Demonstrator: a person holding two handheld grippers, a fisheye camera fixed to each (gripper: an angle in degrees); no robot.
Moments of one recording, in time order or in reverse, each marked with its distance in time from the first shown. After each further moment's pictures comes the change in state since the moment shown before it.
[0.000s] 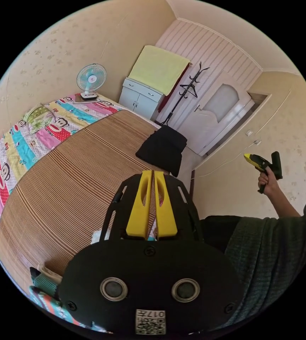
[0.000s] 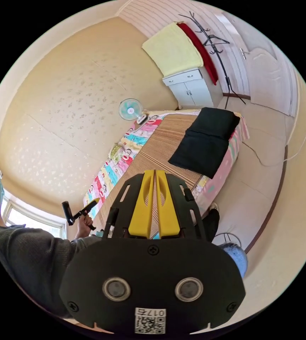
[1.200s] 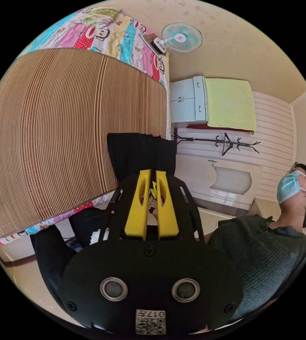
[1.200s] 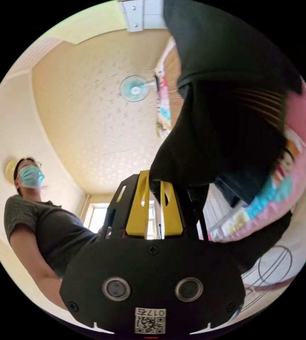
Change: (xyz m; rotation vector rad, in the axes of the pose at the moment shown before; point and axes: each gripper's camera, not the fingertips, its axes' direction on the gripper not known) left arm -0.114 -0.168 0.243 -0.058 0.286 -0.920; right arm 0.248 -0.580 0.124 -0.454 -0.893 0.281
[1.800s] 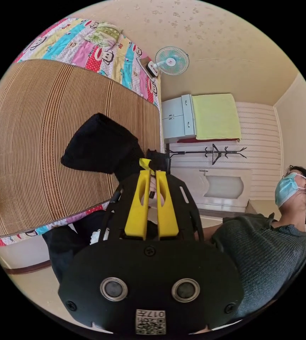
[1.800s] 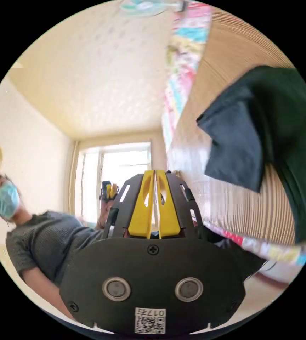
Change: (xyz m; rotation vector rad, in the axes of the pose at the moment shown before) left arm -0.067 0.046 -0.079 0.147 0.043 0.067; right arm -0.072 -0.043 0.253 -0.496 0.123 0.131
